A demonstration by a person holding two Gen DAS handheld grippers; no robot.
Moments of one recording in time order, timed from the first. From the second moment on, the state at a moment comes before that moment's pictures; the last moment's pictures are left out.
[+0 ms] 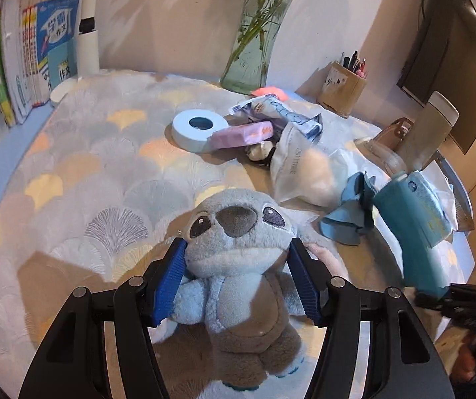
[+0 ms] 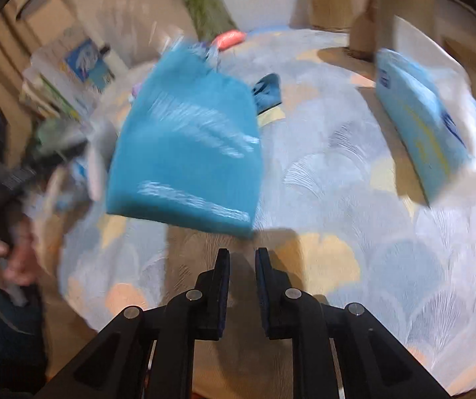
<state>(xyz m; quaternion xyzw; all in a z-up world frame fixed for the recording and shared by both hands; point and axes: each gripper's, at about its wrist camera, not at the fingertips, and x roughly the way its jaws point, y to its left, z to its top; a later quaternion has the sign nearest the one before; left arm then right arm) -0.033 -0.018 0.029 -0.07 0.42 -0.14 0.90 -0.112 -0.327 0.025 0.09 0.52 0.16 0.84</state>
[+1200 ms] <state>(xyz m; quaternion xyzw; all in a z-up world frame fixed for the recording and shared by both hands) -0.051 -0.018 0.059 -0.09 0.34 -0.16 0.92 -0.120 -0.242 0.080 -0.01 0.38 0.09 0.92</state>
